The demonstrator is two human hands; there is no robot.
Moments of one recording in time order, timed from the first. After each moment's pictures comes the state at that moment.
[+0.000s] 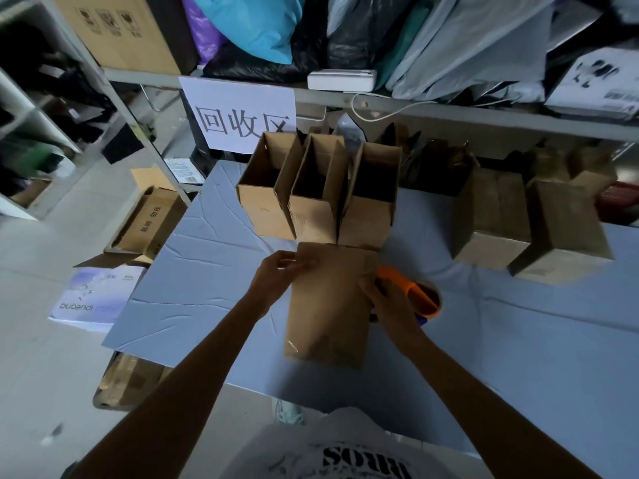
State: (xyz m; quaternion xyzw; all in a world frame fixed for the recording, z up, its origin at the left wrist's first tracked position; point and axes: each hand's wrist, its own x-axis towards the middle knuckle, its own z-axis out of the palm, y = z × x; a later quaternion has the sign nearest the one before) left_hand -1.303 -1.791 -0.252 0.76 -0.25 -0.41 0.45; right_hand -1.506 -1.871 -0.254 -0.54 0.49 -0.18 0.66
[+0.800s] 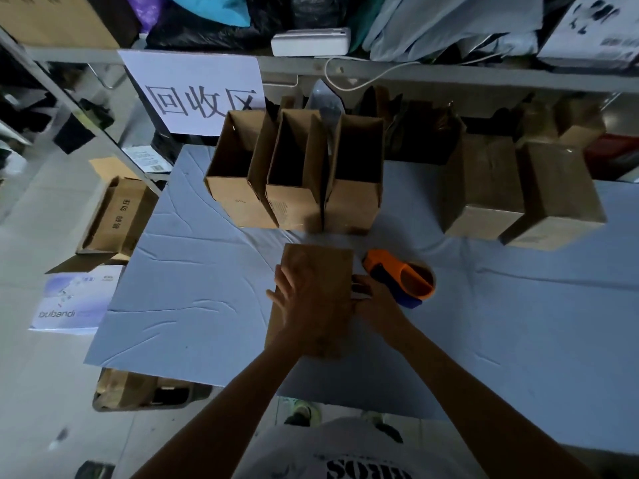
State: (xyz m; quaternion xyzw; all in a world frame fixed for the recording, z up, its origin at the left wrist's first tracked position) left_hand -1.380 -1.804 -0.281 0.87 -0.38 -0.26 0.16; right_hand -1.500 -1.877 -0.287 -0.59 0.48 -0.11 0.64
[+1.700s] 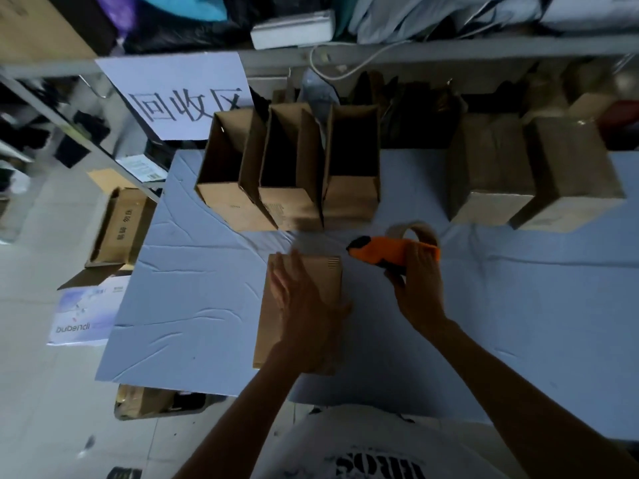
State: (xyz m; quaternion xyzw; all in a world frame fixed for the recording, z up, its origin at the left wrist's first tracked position) left_hand -1.381 -1.801 -0.252 0.86 -0.37 -0.26 0.24; right_hand -1.534 -1.915 -0.305 -0.81 0.50 -0.22 0.22
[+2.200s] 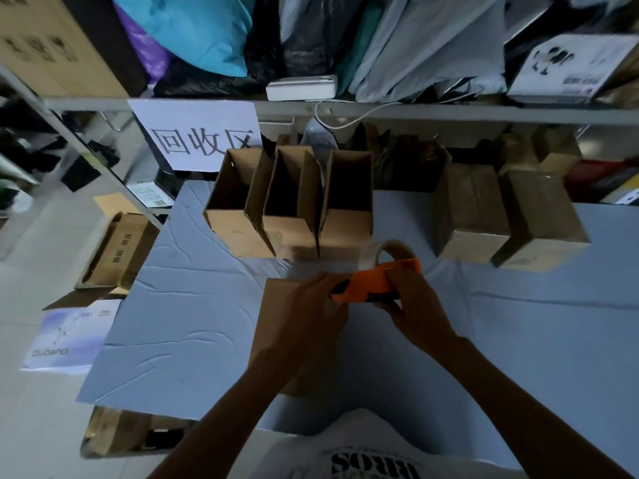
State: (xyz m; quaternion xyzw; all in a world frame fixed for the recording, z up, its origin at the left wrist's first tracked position) left_hand -1.373 -1.811 -0.216 0.72 -0.59 -0.13 0.34; right_hand -1.549 -1.921 -0.255 -0.90 0.31 -0.23 0.21
